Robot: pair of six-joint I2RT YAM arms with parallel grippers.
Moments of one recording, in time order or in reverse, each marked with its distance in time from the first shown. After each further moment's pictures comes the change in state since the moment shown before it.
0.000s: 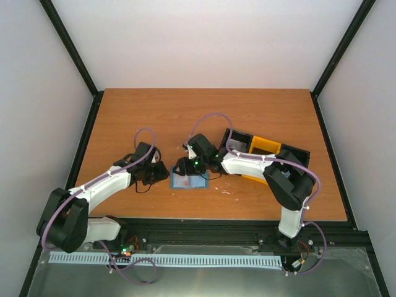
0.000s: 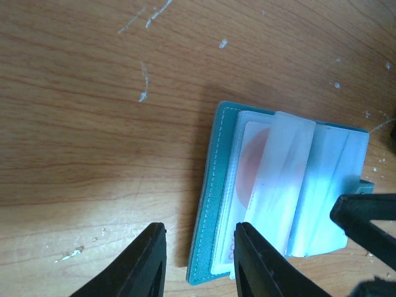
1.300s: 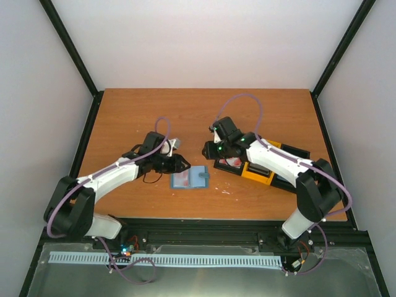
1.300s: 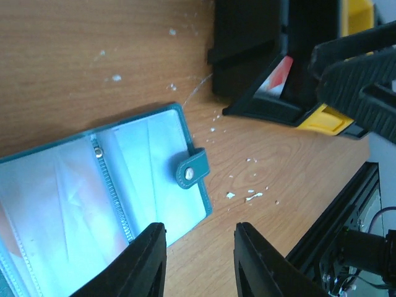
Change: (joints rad) left arm -0.061 0.089 0.126 0.166 0.316 0.196; right arm -0.207 -0.243 0.031 -0.328 0.192 -0.186
